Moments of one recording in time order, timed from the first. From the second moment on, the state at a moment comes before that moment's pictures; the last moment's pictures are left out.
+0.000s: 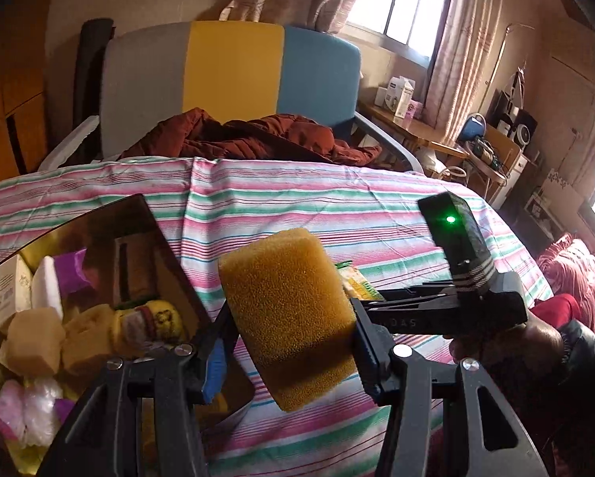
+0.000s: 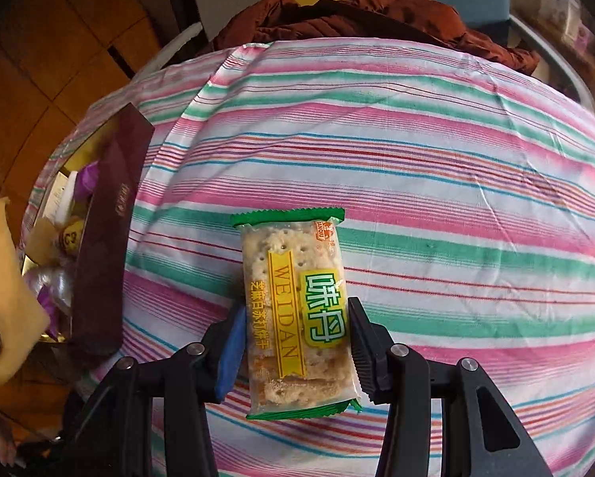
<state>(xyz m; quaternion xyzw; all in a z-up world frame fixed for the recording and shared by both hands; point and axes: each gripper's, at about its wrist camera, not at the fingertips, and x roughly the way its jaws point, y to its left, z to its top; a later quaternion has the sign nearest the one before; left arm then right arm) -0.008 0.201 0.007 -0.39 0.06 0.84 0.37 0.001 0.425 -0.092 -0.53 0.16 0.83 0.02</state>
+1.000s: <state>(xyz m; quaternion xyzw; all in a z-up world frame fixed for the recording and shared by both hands) -0.077 0.070 -0.014 -0.40 -0.04 0.88 0.25 -0.115 0.253 0.002 -0.47 0.10 0.87 -0.13</state>
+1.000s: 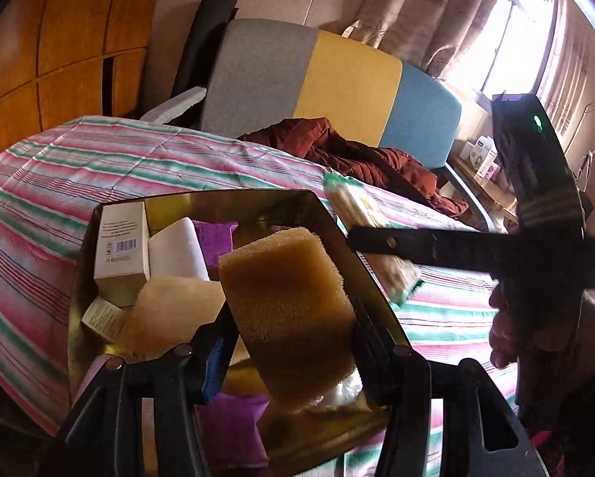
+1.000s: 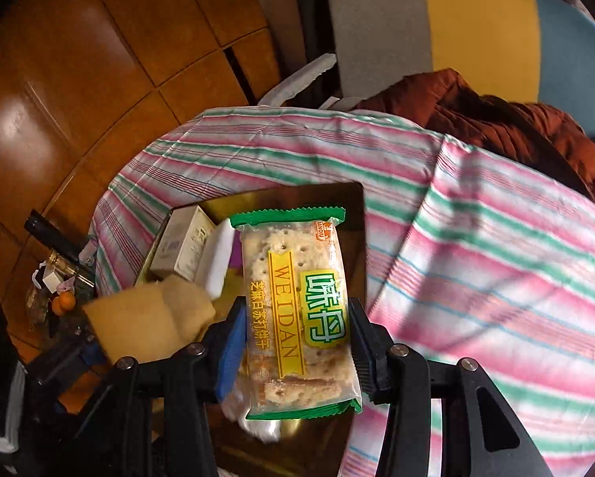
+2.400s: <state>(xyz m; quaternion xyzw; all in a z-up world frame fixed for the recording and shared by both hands) -0.123 0.089 -0.032 -0.43 -0.02 0.88 0.19 -0.088 0.274 -0.014 -0.44 0.14 0.88 -0.06</state>
